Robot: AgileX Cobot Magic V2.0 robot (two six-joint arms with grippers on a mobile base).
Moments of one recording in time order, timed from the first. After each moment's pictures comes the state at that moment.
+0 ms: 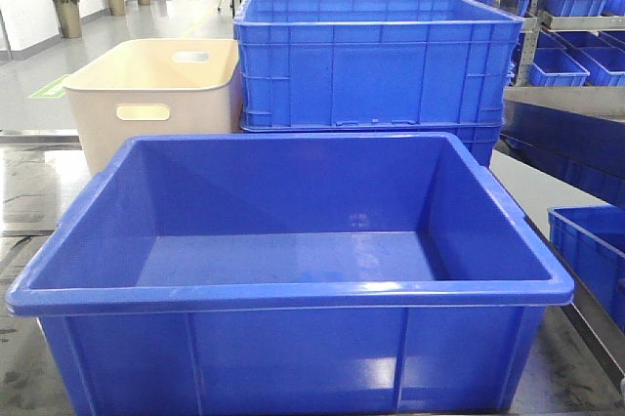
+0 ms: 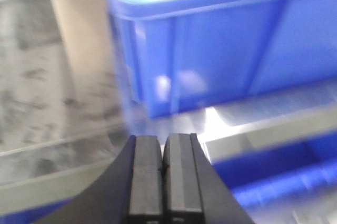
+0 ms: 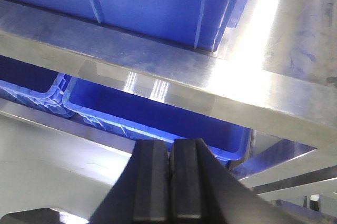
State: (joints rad) left arm -0.28 0.49 -0.56 0.09 0.60 -0.13; right arm 0.41 0.76 -0.68 -0.10 0.81 0.13
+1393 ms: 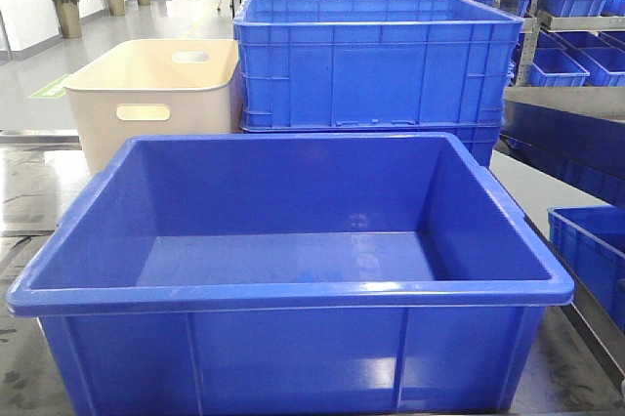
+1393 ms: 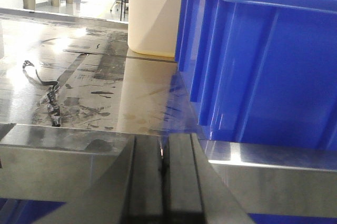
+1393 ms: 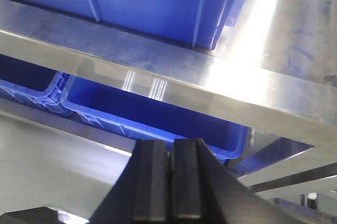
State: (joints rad) left arm -0.03 -0.01 0.03 0.09 0.10 -0.23; right arm 0.41 0.76 -0.68 -0.10 0.81 0.13
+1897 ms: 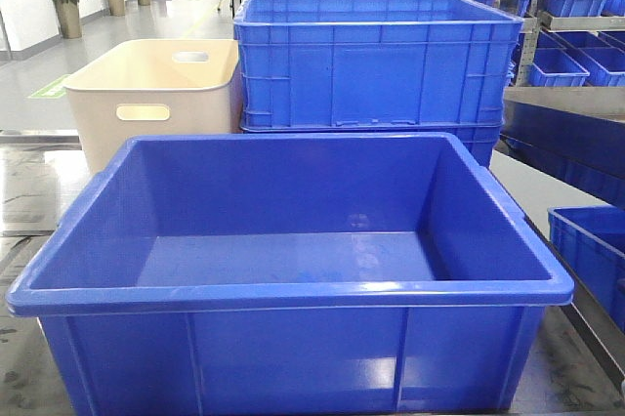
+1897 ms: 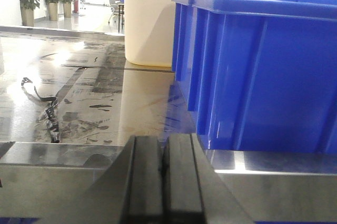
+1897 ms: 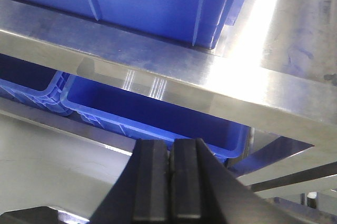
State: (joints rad) left arm -0.03 -0.01 0.03 -0.05 0.07 -0.05; right arm 0.41 0.76 -0.68 -0.10 0.81 0.13
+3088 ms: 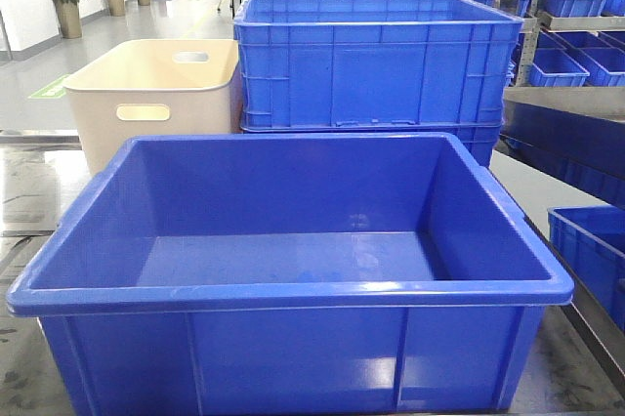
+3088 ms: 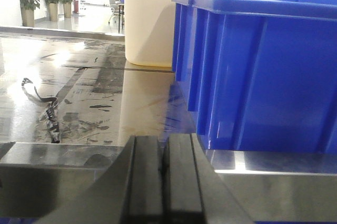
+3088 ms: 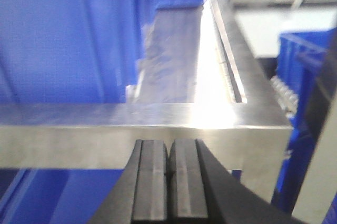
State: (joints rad) left arm -0.03 -0.01 0.03 -0.05 0.07 -0.05; right arm 0.05 0.11 -0.05 -0.10 0.22 0.14
